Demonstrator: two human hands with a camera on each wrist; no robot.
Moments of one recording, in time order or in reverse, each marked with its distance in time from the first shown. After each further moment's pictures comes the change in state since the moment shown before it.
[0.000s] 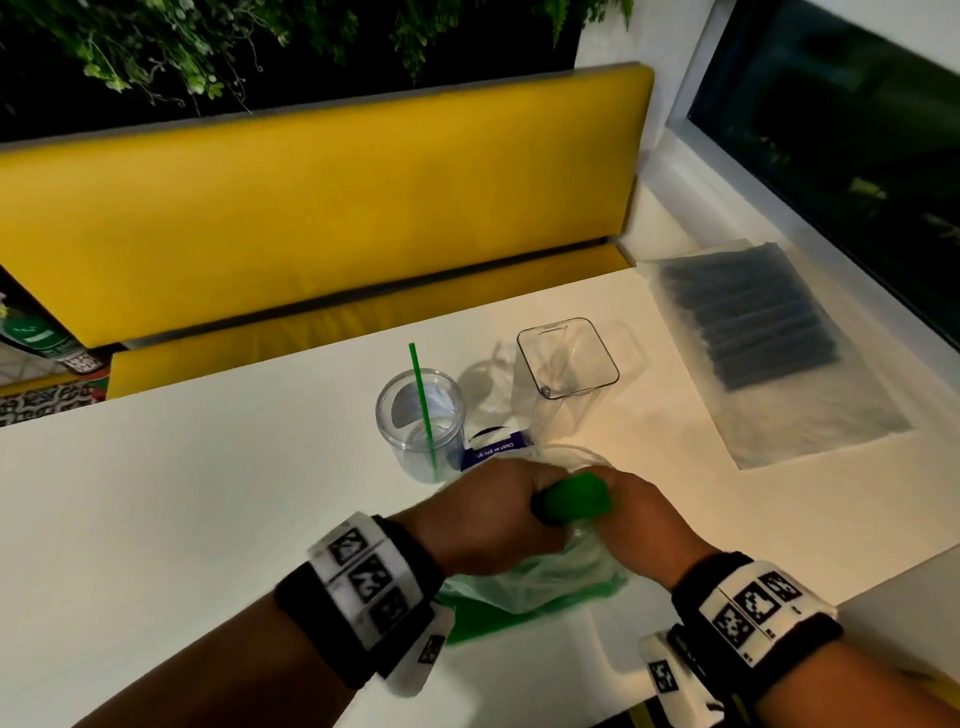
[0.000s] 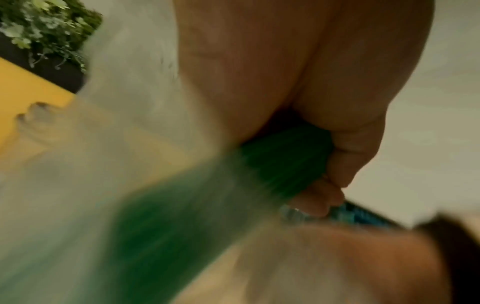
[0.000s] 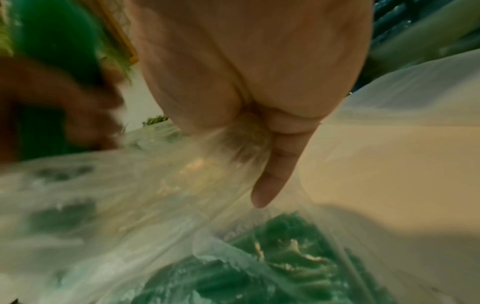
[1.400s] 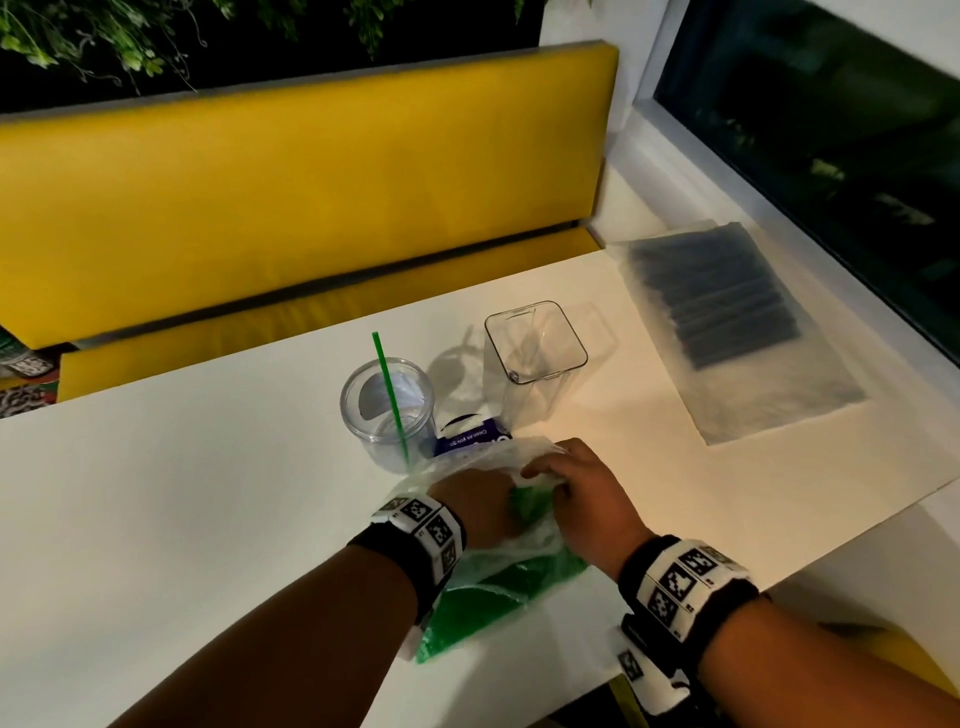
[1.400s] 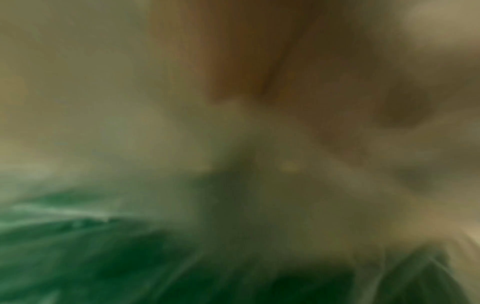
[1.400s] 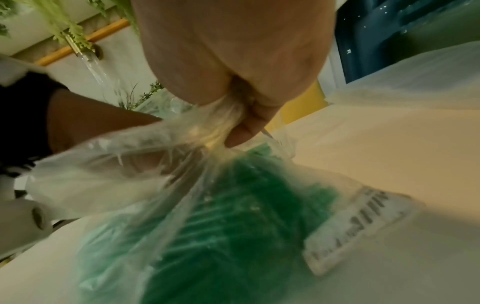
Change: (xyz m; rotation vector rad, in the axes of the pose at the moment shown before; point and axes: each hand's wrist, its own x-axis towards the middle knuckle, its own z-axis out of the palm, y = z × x) left_hand 0.058 -0.074 0.049 0.578 -0.216 -0.256; right_hand 0.004 0.002 0.029 0.035 0.259 -0.190
